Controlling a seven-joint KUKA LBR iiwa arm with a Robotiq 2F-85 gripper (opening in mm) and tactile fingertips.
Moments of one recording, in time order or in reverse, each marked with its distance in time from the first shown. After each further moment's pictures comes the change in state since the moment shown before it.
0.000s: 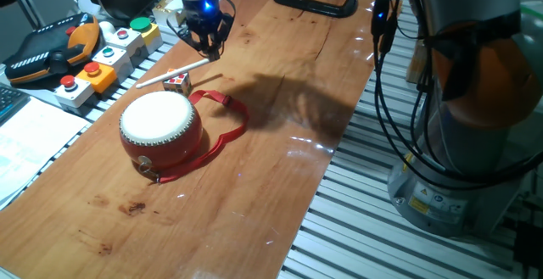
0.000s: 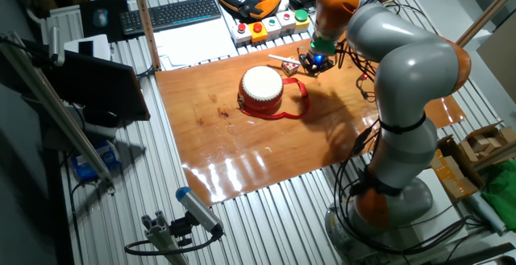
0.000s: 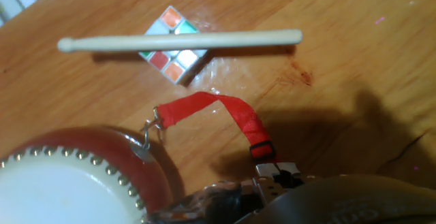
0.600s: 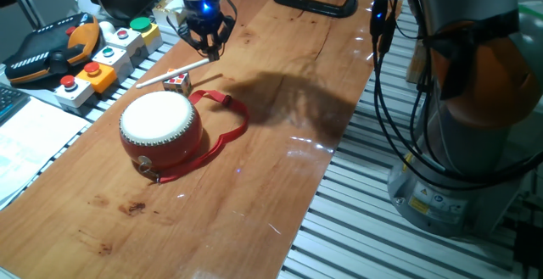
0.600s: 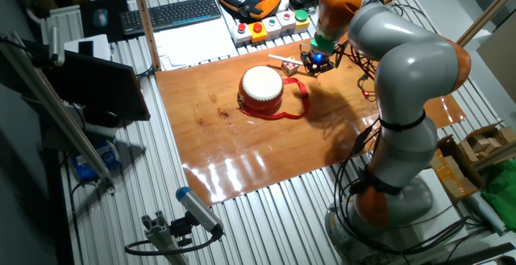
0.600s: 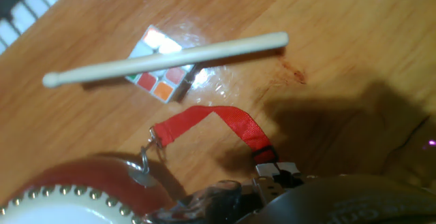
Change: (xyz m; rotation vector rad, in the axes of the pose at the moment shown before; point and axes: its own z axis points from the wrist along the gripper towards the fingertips) arm -0.008 -0.003 0.004 -0.011 0.007 0.170
